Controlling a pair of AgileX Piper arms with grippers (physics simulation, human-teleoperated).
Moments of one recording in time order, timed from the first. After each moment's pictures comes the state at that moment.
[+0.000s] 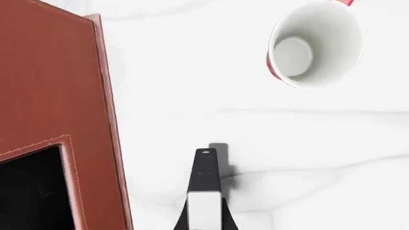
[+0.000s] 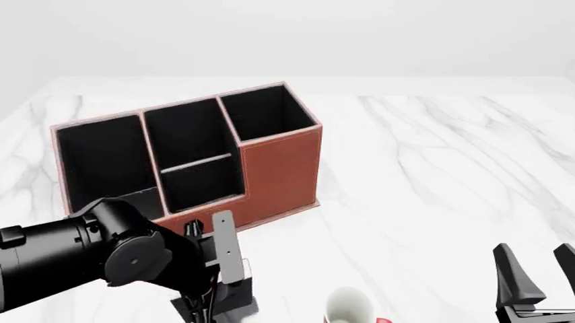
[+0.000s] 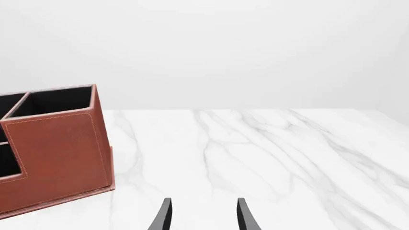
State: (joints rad) left arm -0.77 1.33 -0.77 0.69 0.57; right arm 0.00 0.02 0.00 -0.01 0.01
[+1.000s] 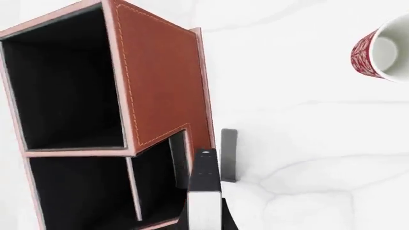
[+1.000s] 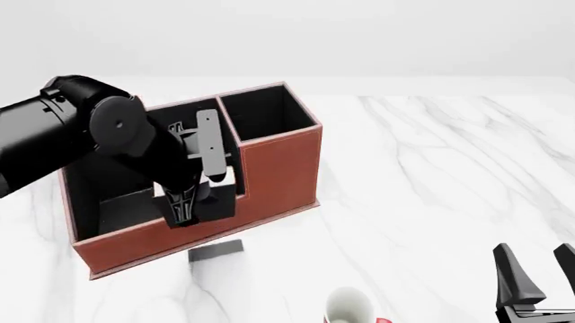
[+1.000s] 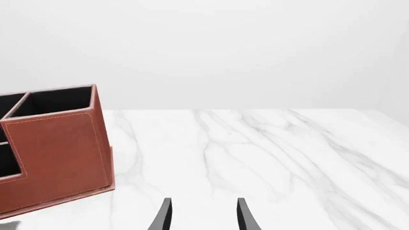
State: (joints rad) left arm -0.53 1.43 -1.25 0.99 0.85; right arm 0.00 0.02 0.00 -0.01 0.01
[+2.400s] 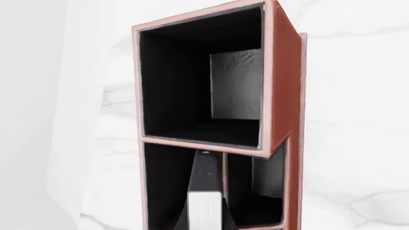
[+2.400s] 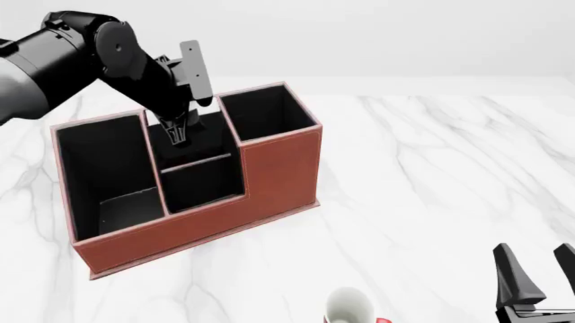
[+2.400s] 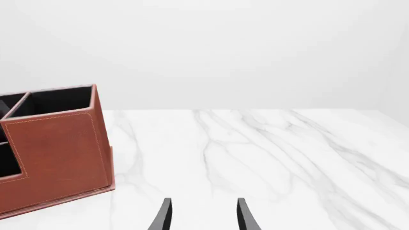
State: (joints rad) left arm -0.33 1.65 -1.63 0.99 0.98; right arm 0.00 0.02 0.00 -0.01 0.01
